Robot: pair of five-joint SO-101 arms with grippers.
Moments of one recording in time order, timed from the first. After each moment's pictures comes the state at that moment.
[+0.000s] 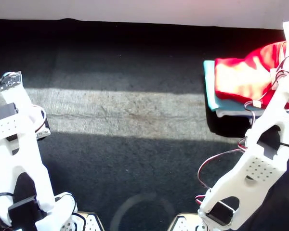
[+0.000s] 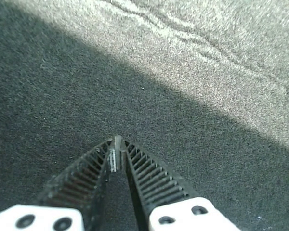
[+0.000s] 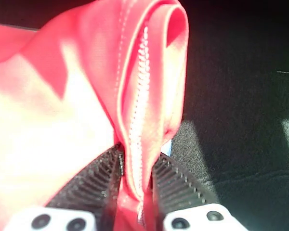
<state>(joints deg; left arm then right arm) -30.8 -19.7 34.2 68.1 -0.4 26.7 33.9 -47.1 70.7 35.9</state>
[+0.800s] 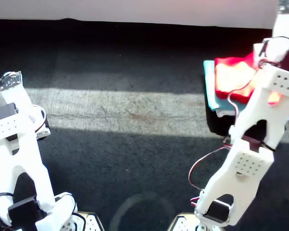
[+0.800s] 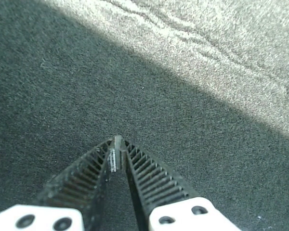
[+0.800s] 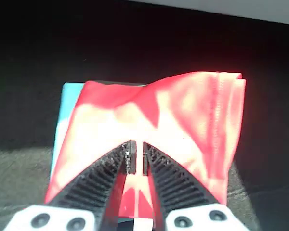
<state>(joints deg) -30.8 -19.7 34.2 68.1 -0.4 14.0 34.0 -77.1 96.5 22.3</state>
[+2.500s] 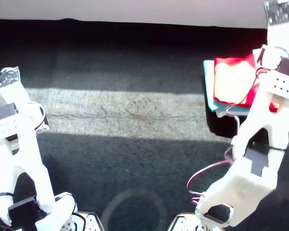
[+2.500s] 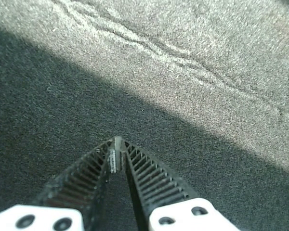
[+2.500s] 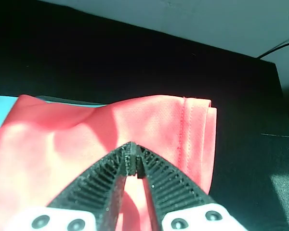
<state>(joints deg) -30.8 -19.7 34.2 63.3 -0.4 19.2 20.3 -28.9 52.2 32.1</state>
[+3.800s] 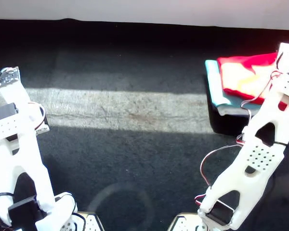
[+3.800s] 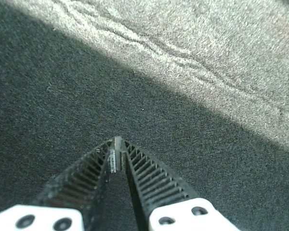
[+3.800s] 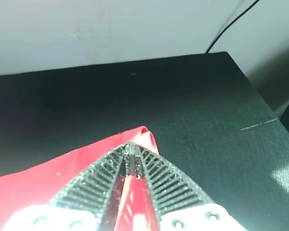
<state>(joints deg) -30.8 -19.7 34.2 63.3 -0.4 27.1 51.2 -62.1 44.3 16.7</state>
